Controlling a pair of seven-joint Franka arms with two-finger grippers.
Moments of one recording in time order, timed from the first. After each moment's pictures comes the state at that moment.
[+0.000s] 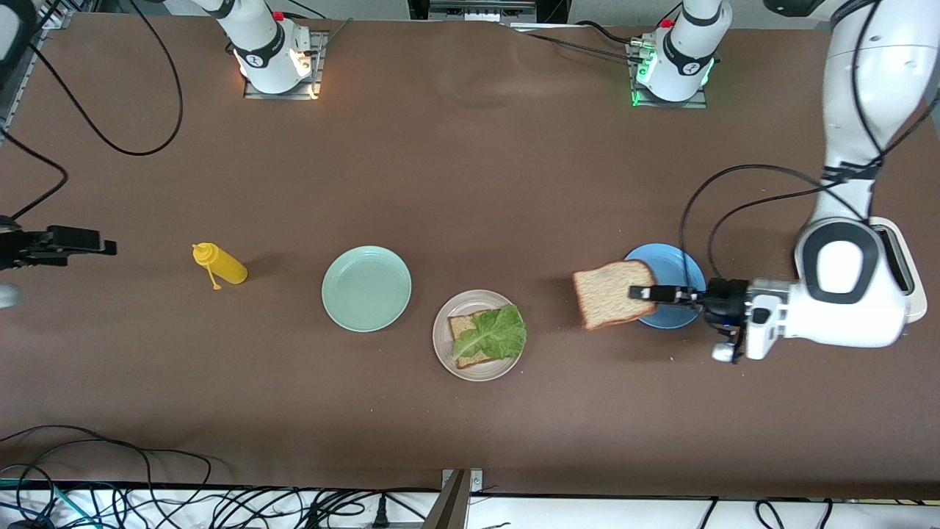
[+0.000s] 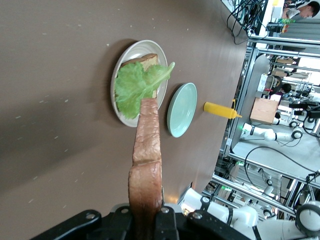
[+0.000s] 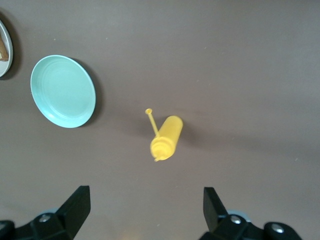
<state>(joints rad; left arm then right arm) 0.06 0.71 -0.13 -1.41 -0.99 1.70 0.28 0.30 0.59 -0.66 -1.05 0.46 1.28 -0.38</state>
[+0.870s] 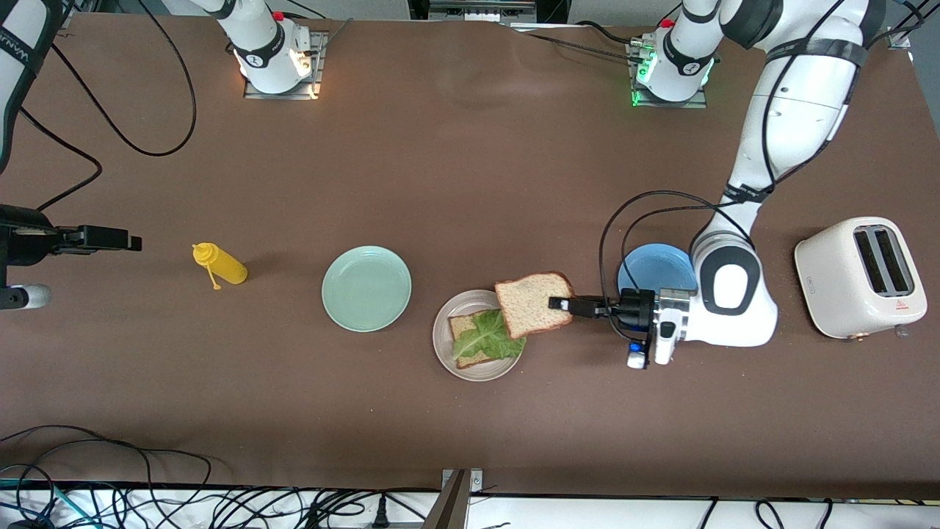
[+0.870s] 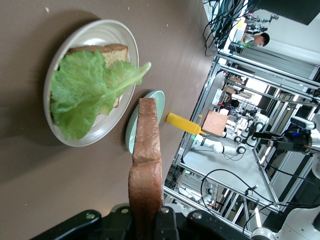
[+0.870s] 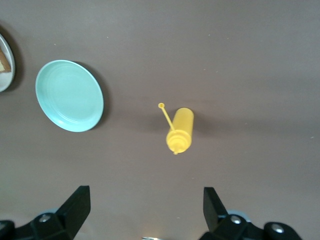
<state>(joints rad) -0.08 0.84 -0.13 -1.42 -1.27 1.81 0.26 0.31 0.58 -0.61 -1.05 0.43 1.26 -0.20</state>
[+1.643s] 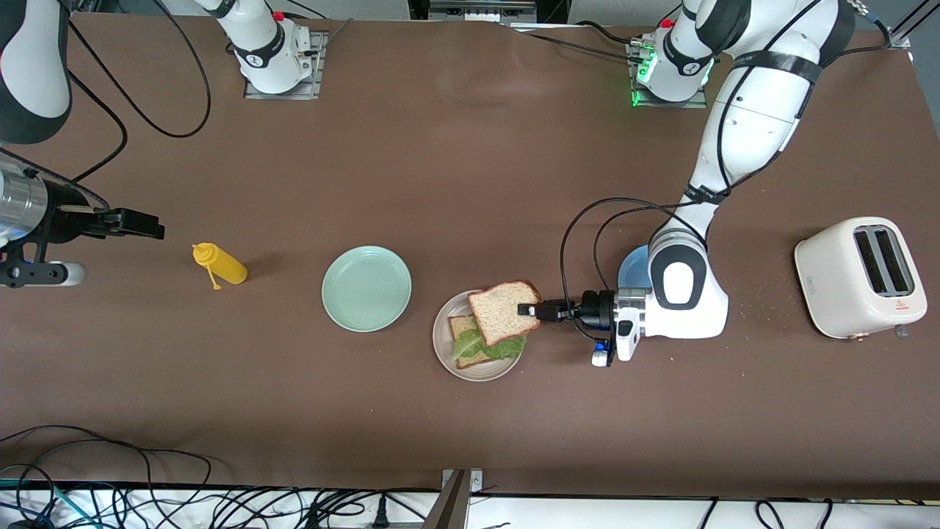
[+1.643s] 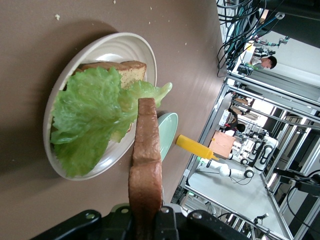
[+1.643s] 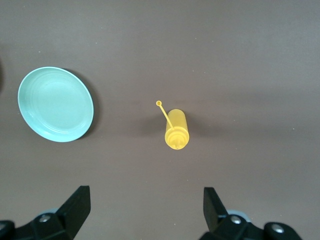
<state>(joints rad) -0.16 0.89 -0.13 -1.42 -1.36 1.97 0.27 0.09 0.28 -0.11 -1.40 0.07 1.53 -0.01</state>
